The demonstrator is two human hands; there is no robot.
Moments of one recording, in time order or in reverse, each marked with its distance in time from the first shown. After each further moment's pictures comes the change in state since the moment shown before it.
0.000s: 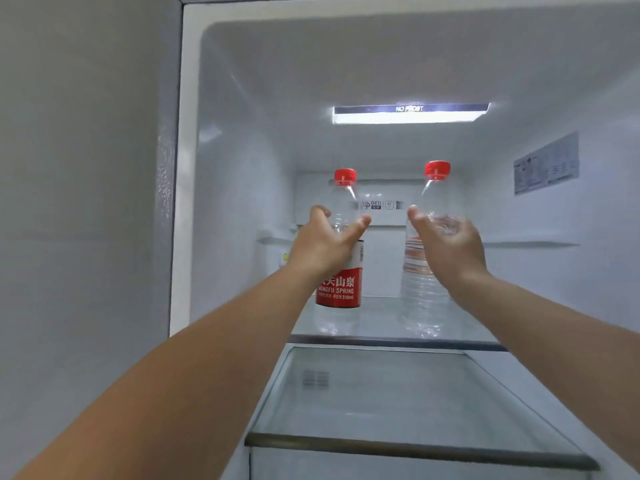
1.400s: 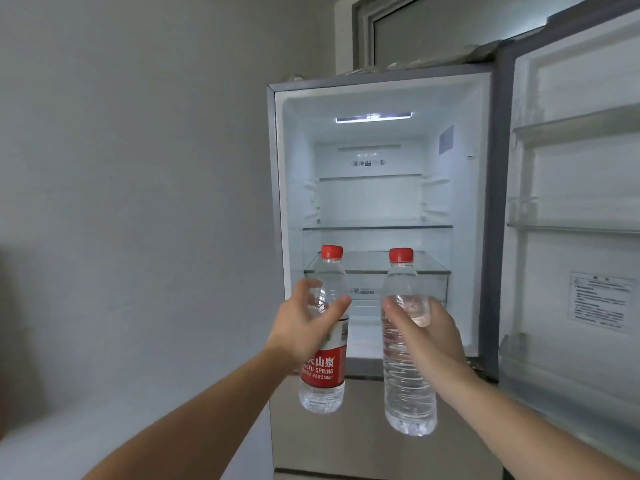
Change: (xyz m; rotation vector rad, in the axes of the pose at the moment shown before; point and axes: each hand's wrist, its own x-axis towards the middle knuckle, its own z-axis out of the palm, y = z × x) left_hand -0.466 0.105 -0.139 -0.097 -0.123 -0.255; right_hand -0.431 -0.113 -0.233 -0.021 -0.322 0.196
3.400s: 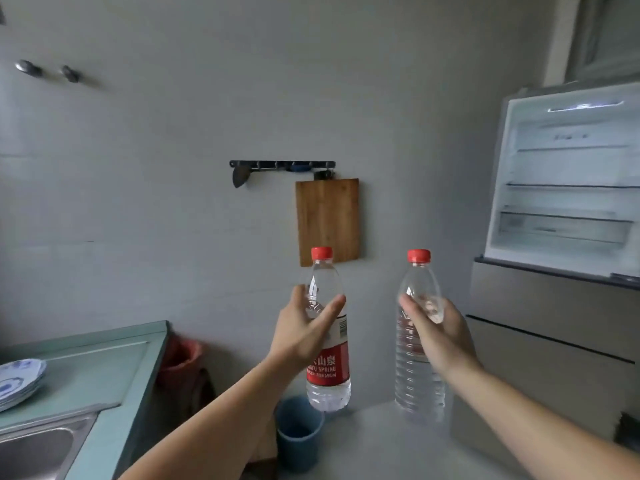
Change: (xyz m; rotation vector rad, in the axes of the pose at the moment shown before) left_hand -0.755 0.149 -0.398 0.158 0.496 -0.241; right_hand -0.687 -0.300 0.042 0.193 -0.408 0.061
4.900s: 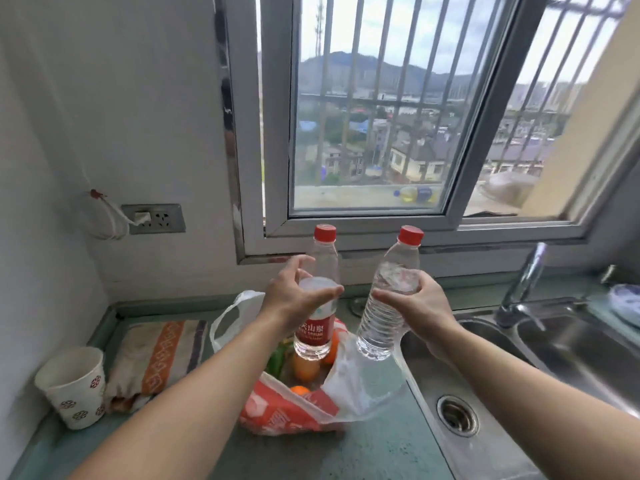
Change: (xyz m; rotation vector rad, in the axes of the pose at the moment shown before) left_hand -0.646 -0.009 -0.470 0.568 1.423 -0.722; right_hand -0.648 -0.187 0.367 0.347 -1.883 -0.171
